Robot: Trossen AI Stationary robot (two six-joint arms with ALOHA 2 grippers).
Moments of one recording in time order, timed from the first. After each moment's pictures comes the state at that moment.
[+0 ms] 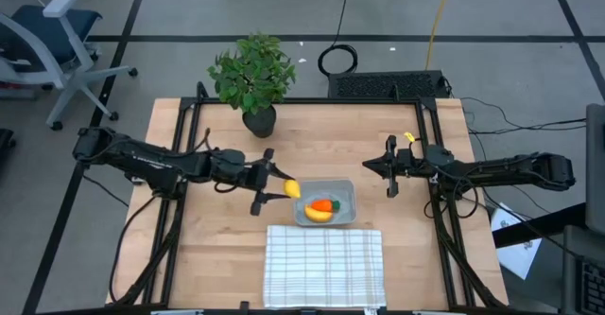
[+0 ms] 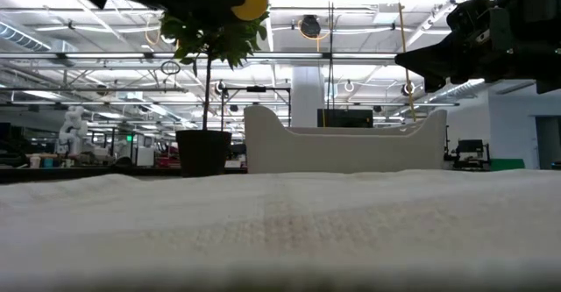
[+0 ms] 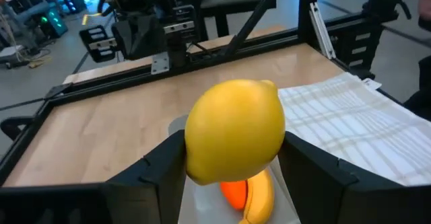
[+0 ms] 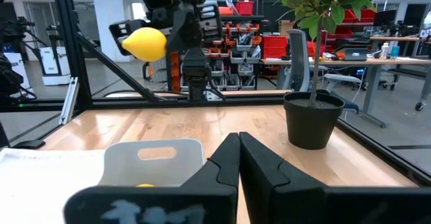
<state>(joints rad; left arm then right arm) -0.08 1.25 0.70 0.27 0.08 0.20 -0.21 0.78 0.02 0.83 -0.16 0.02</state>
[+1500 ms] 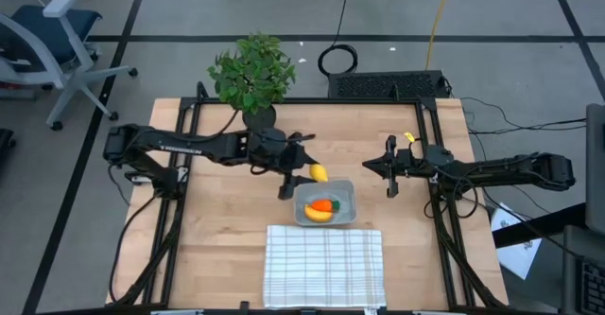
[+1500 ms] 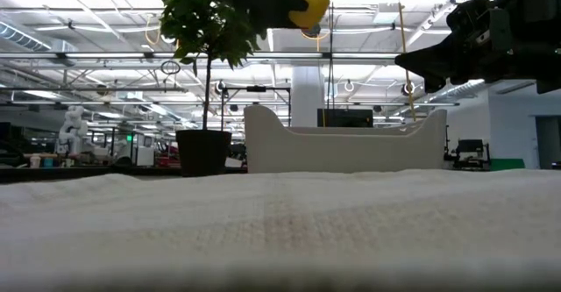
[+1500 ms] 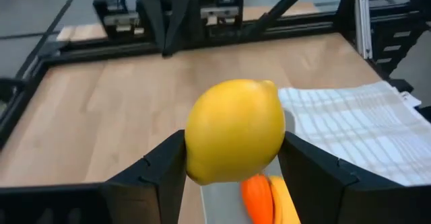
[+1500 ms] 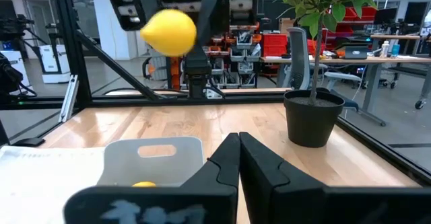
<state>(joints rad) 0.04 1.54 1.18 -0.12 0.16 0.13 -0.21 0.78 0.02 0.82 -0.16 0.02</state>
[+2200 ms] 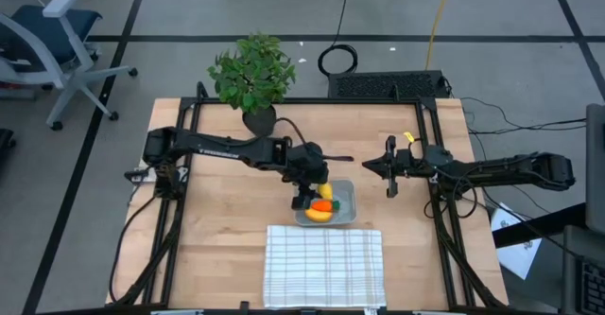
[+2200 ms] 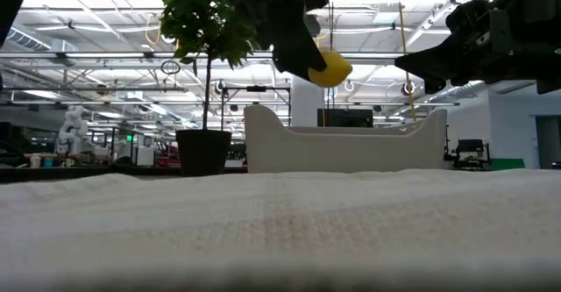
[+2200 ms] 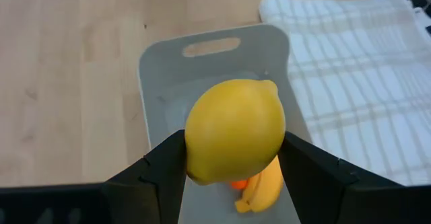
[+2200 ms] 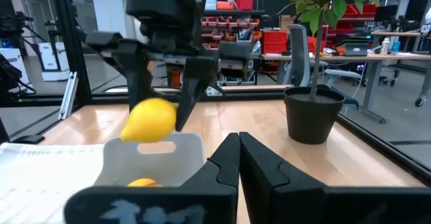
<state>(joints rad) 0.02 1.87 1.49 -0.50 0.22 0.13 -0.21 0.78 0.02 0.81 -0.16 0.02</state>
